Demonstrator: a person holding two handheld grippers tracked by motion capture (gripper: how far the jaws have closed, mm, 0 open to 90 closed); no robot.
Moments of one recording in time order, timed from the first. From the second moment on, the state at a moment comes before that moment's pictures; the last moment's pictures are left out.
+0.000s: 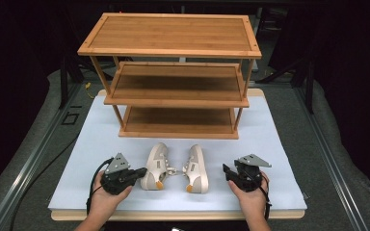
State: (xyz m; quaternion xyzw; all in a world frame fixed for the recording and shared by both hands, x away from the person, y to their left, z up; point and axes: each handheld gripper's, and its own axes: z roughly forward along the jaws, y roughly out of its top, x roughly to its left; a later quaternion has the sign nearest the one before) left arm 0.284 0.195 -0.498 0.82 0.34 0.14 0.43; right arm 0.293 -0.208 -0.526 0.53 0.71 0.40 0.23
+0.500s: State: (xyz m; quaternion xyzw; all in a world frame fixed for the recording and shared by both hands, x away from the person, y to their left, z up) left arm 0.287 0.207 -0.498 0.82 0.36 0.15 0.42; right arm 0.294 -0.213 -0.528 0.54 0.70 0.40 0.22
